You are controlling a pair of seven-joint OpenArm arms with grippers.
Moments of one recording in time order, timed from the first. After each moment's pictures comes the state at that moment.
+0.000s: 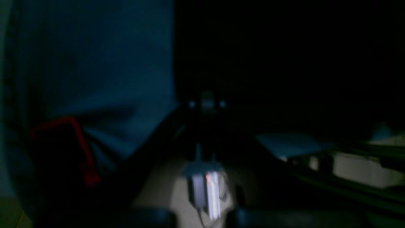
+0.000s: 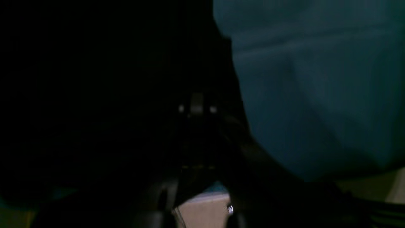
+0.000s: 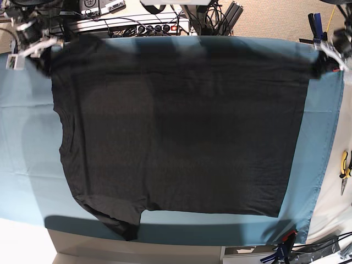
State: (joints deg) left arm 35.8 -27.7 -35.8 96.0 -58.1 -32.8 44.7; right arm -38.5 13.0 48.7 114.4 41.3 29.5 -38.2
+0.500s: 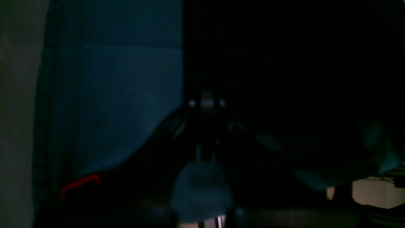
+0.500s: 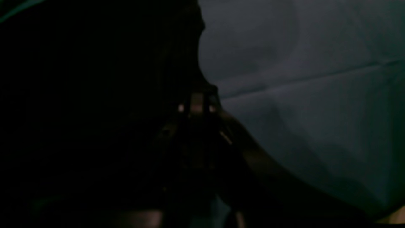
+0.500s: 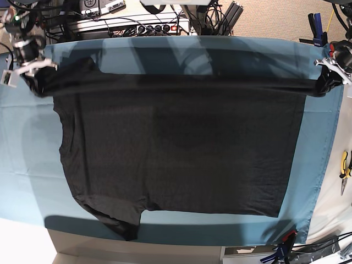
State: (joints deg) left arm 30.5 -27.5 -35.8 96.0 -55.9 -32.8 43.3; right arm -26.8 12.9 48.7 107.6 37.1 27.9 -36.8
